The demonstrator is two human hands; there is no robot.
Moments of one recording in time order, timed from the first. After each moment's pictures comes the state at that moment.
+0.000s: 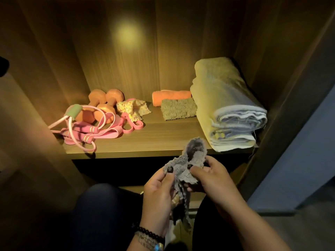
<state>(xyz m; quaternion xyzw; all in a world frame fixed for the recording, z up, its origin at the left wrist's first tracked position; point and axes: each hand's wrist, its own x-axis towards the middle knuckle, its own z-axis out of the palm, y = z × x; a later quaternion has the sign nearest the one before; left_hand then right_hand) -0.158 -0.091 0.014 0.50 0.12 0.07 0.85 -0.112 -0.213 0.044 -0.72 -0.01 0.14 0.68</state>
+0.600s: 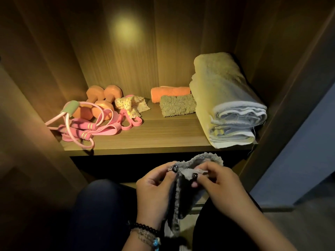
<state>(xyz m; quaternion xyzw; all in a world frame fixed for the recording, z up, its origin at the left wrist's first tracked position) -0.161 -0.089 0.021 0.63 0.14 0.17 0.75 -0.124 -0.239 0.042 -0.87 -0.12 0.04 0.47</state>
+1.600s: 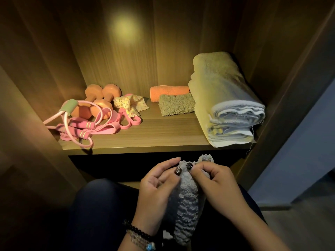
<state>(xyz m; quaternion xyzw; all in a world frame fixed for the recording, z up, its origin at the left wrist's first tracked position) -0.171 -0.084 0.026 0.55 0.01 0.07 0.83 -0.127 -0.232 0.039 -0.81 -0.17 -0.02 0.56</state>
